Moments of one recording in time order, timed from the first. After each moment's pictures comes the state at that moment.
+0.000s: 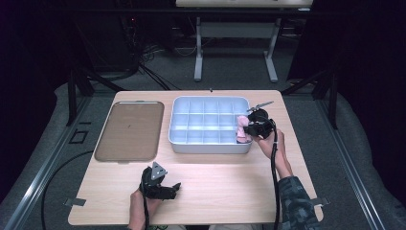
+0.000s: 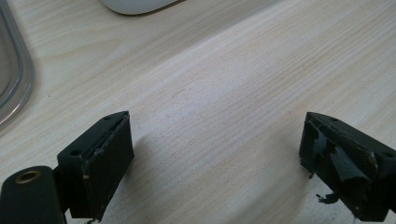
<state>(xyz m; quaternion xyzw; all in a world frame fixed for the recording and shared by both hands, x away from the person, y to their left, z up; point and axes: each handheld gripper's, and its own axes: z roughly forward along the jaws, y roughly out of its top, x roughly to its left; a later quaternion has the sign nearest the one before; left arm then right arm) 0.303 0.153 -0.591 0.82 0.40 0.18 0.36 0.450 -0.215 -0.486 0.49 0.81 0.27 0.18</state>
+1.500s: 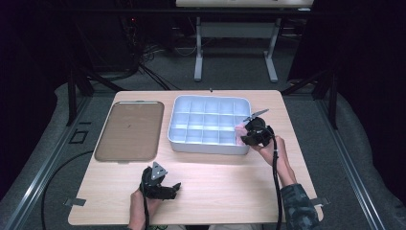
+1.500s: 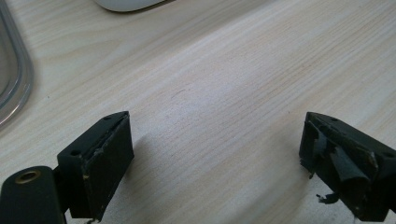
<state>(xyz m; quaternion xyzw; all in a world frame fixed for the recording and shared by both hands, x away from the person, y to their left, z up) 0.303 0.152 -0.591 0.82 0.40 0.18 0.36 0.428 -0.211 -0.496 0.44 0.84 0.25 0.18</state>
